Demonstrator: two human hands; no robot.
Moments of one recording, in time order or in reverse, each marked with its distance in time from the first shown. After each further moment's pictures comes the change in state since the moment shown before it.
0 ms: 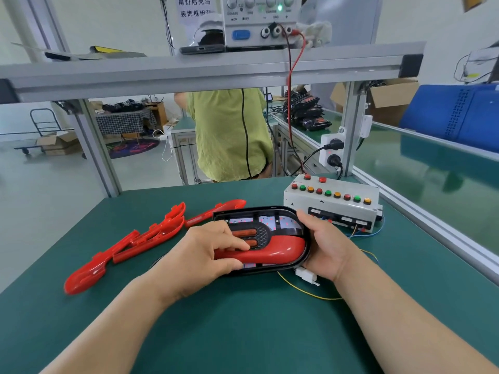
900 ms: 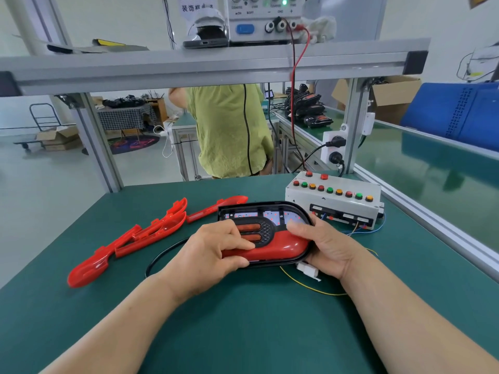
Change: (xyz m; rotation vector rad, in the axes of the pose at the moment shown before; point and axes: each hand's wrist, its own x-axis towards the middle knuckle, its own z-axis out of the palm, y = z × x) left_hand 0.001 -0.010 0.016 0.035 0.083 0.116; right_hand 0.000 0.004 -0.010 -0.145 -0.233 -0.131
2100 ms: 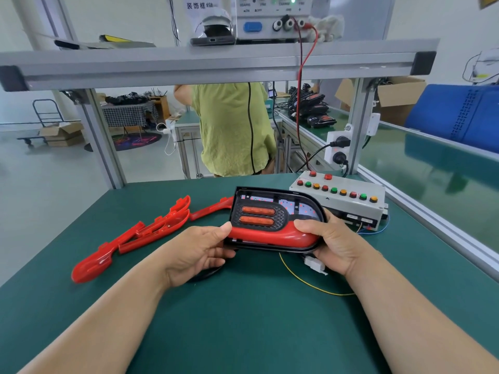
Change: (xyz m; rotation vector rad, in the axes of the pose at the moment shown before) left_hand 0.004 -0.024 -0.011 -0.944 -0.121 -0.737; right_hand 0.000 -0.007 -0.001 0.082 0.154 -0.072
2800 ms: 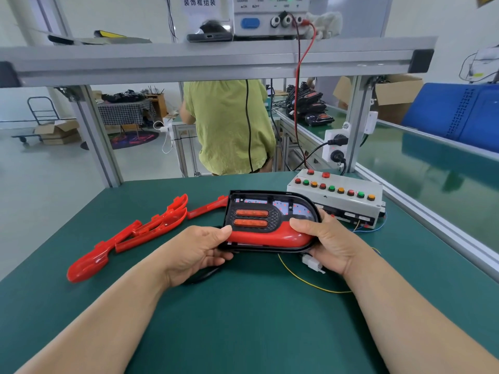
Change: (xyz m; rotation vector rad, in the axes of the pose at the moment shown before) left_hand 0.006 -0.006 -0.002 -0.009 -0.019 0.030; right_hand -0.008 -0.002 0.009 0.011 -0.027 0.039
